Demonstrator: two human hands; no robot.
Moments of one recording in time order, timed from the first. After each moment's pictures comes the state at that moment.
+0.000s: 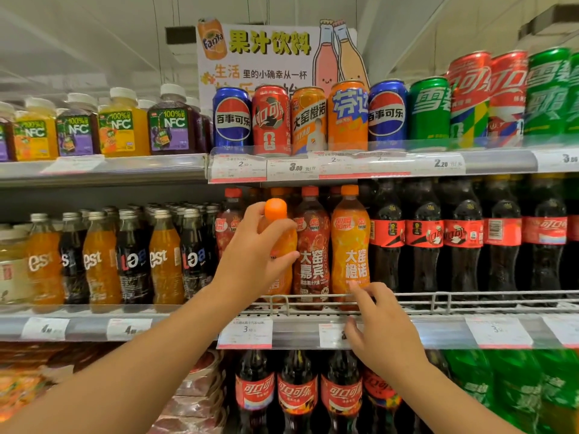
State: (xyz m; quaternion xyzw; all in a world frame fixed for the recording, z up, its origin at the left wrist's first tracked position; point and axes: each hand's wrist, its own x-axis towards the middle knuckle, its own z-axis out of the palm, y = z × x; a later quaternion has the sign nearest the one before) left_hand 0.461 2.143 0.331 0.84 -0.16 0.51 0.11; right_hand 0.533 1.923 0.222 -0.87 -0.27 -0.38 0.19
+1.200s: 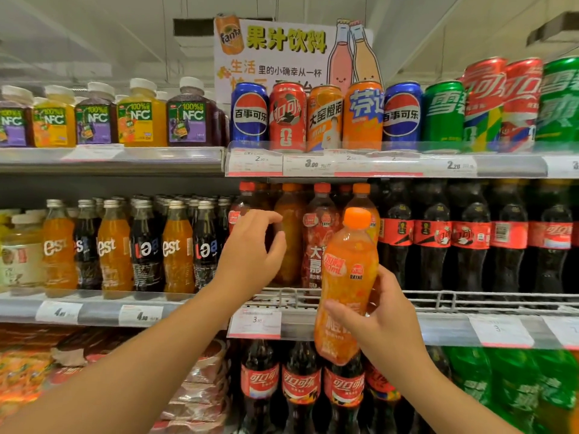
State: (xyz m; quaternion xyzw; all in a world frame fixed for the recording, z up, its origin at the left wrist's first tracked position) left_hand 0.458 2.159 0.325 0.82 -0.09 0.52 0.20; right_hand 0.465 1.942 0.259 -0.71 -0.30 -0.20 0.61
